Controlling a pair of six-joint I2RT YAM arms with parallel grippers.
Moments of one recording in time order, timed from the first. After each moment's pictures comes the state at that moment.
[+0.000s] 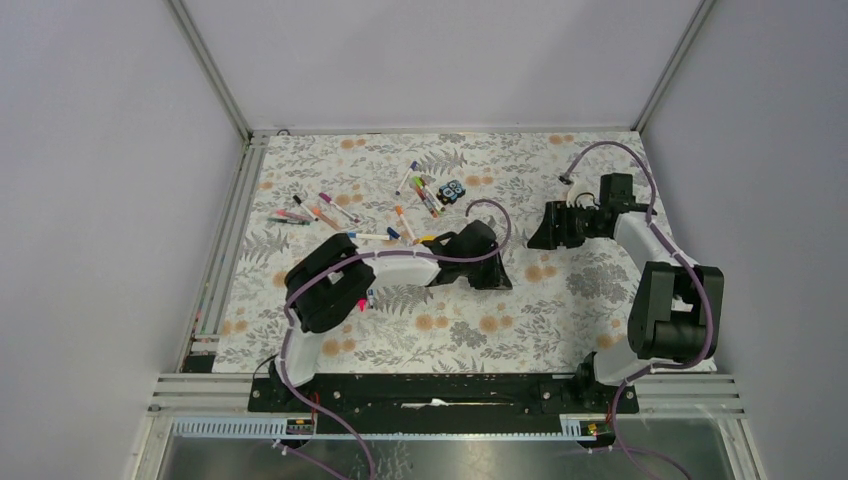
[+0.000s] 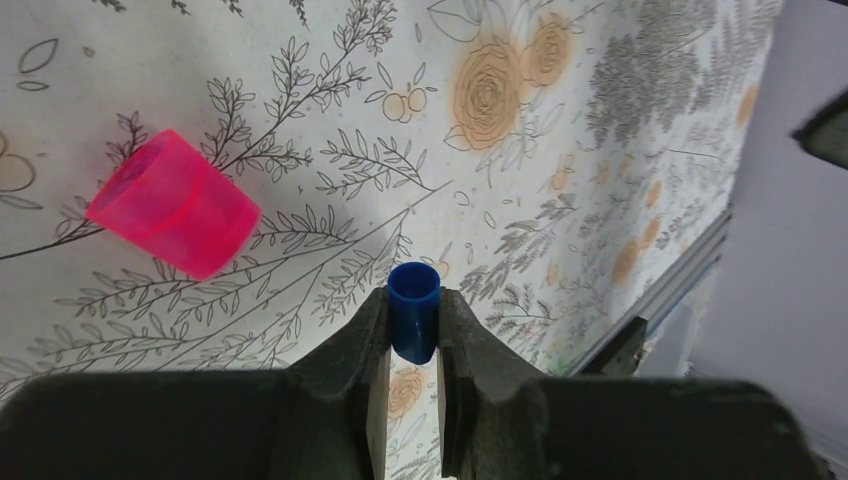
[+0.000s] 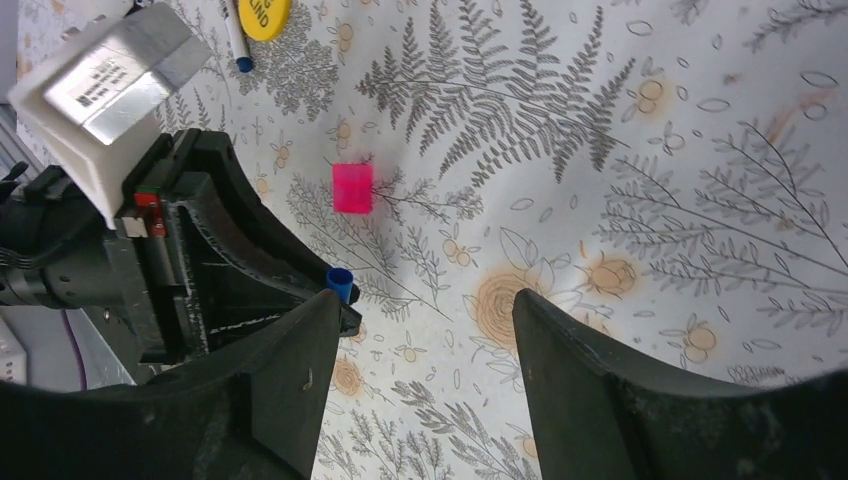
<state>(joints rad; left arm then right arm) -0.96 2.00 1.24 0.03 0.17 -1.00 -0.10 1.54 0.99 -0.56 -0.78 -0.20</state>
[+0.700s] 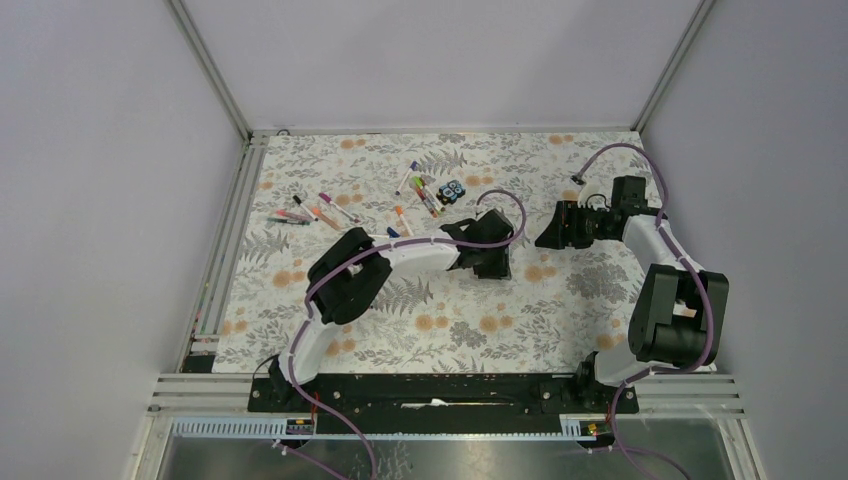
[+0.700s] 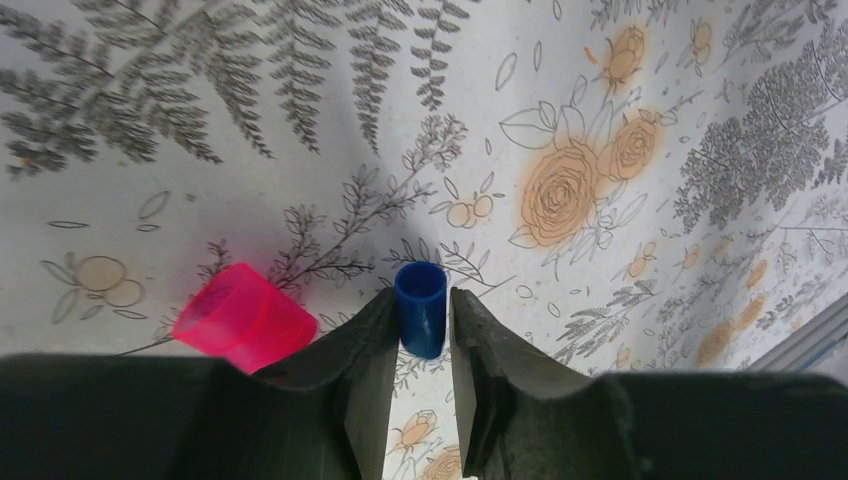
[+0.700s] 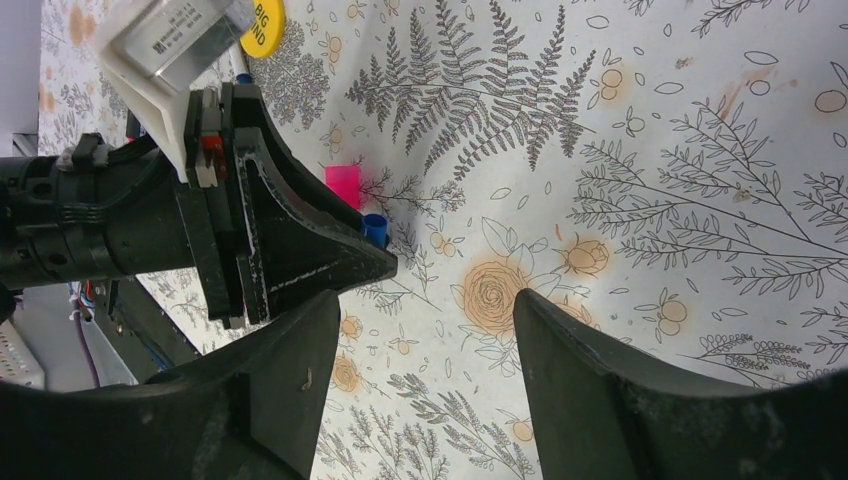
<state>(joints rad) -0.96 2.18 1.57 -0.30 0.04 -0.90 -0.18 1.52 0.97 -0.56 -0.82 -0.20</state>
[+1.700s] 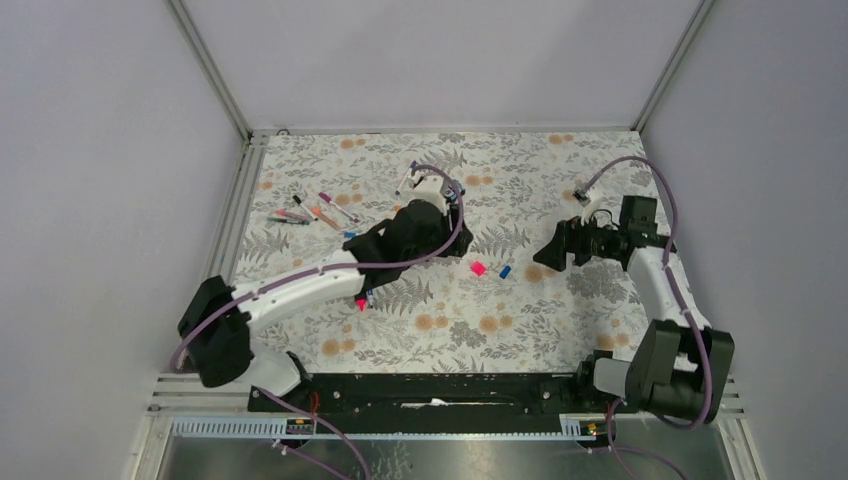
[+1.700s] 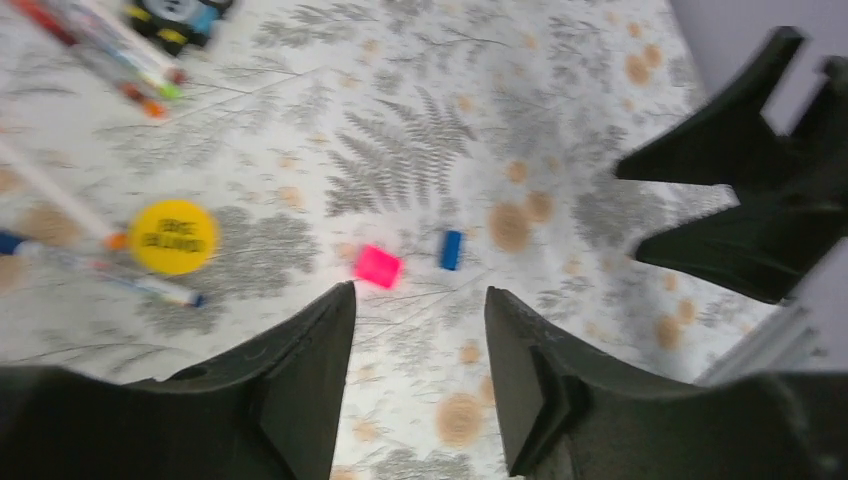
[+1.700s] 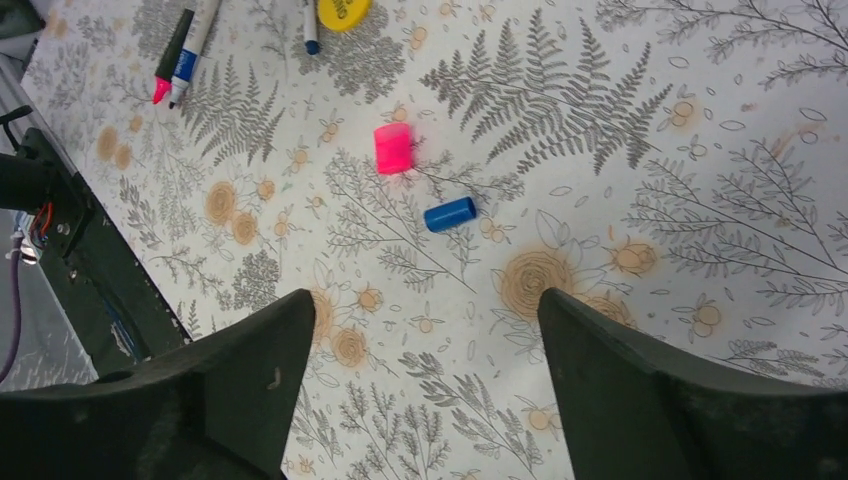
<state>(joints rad) -0.93 1.51 1.15 -0.13 -0.19 -0.63 -0.20 1.30 0.83 -0.56 -0.92 -0.35</state>
